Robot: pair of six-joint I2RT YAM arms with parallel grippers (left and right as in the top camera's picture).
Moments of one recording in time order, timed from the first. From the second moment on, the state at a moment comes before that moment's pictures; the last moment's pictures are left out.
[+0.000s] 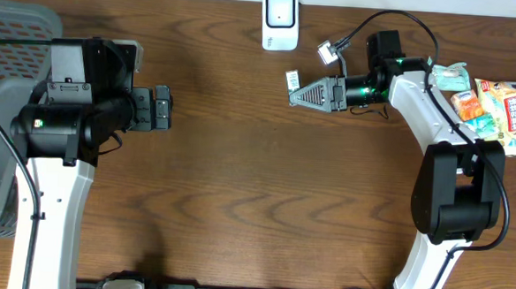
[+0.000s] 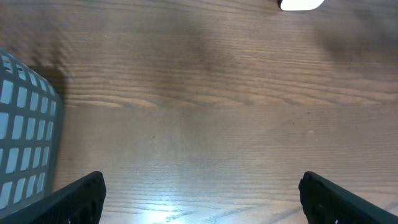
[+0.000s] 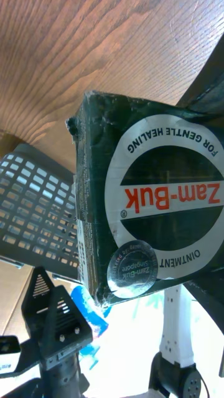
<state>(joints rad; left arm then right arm) 0.02 1.29 1.42 -1.07 0.14 -0.01 0.14 2.06 1.58 -0.83 -1.41 -0.25</state>
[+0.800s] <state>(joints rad) 0.02 1.29 1.42 -1.07 0.14 -0.01 0.20 2.06 1.58 -0.84 -1.26 -0.25</state>
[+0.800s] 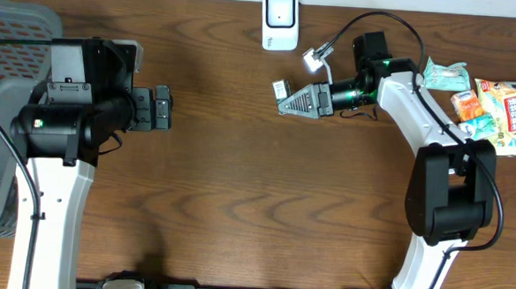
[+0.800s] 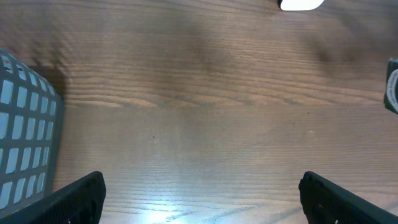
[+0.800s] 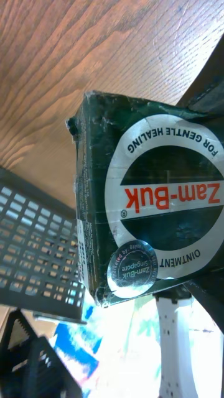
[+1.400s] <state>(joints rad) 0.02 1.29 1.42 -1.07 0.14 -0.01 0.27 2.06 1.57 -0.98 -0.61 -0.23</state>
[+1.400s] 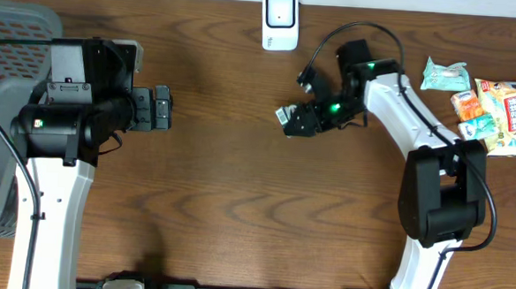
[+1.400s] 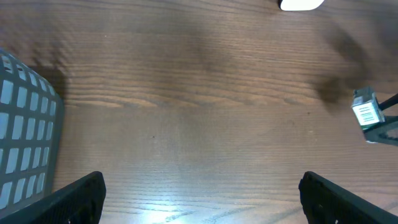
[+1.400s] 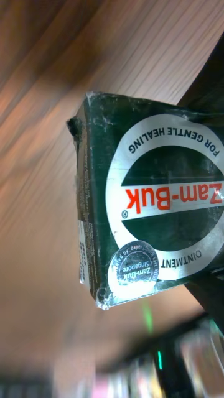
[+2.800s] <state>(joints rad) 0.02 1.29 1.42 -1.07 0.14 -0.01 0.32 2.07 1.67 -1.08 -0.33 0.42</state>
